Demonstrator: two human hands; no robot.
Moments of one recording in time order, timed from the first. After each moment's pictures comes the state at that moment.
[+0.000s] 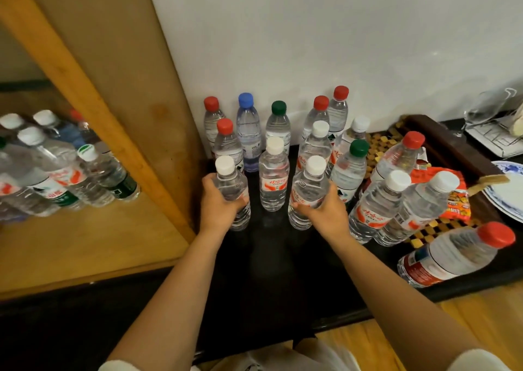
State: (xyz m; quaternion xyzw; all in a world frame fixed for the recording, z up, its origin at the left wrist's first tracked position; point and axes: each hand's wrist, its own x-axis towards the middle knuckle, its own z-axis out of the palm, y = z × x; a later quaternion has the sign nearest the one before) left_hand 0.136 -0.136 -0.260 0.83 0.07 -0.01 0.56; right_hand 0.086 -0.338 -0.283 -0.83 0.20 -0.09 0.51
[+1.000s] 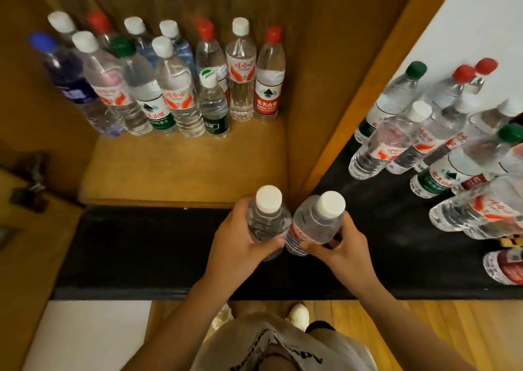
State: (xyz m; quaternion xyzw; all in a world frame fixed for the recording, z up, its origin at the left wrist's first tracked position) left_hand 0.007 0.057 -0.264 0.84 -0.01 -0.08 0.54; right_hand -0.007 -0.141 -0.275 -0.84 0.06 0.04 0.54
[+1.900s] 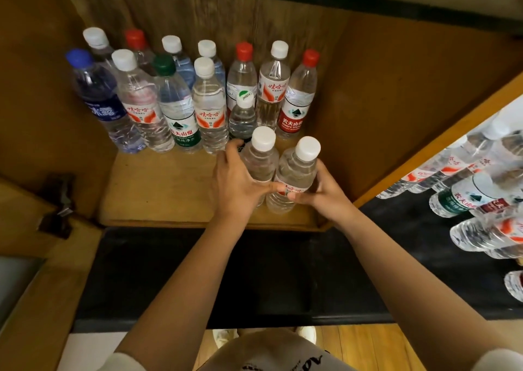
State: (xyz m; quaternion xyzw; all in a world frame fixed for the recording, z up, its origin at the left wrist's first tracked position) left_hand 0.132 0.114 -0.238 0.89 0.09 0.03 0.45; right_hand 0.124 -0.058 -0.249 -0.78 0.01 0.14 0.61
